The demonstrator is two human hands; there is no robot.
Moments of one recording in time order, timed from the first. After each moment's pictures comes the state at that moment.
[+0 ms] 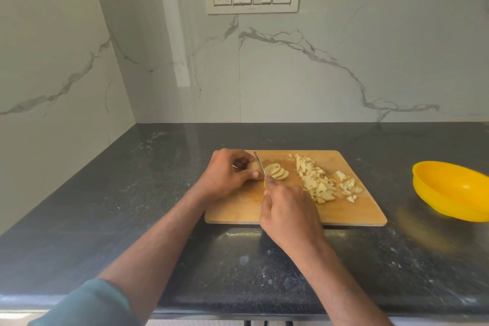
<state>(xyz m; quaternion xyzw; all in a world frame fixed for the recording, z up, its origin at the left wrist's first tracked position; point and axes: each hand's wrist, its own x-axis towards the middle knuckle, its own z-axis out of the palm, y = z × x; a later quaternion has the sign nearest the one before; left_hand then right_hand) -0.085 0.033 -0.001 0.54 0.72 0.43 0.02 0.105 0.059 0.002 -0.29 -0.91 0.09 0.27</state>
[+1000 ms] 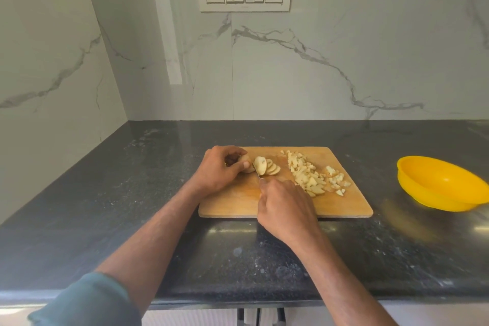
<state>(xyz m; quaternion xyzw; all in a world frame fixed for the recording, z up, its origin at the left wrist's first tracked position) -0.088 0.034 -0.006 0.53 0.74 0.42 0.04 0.109 0.067 -0.002 -0.31 -0.92 0.09 0.22</state>
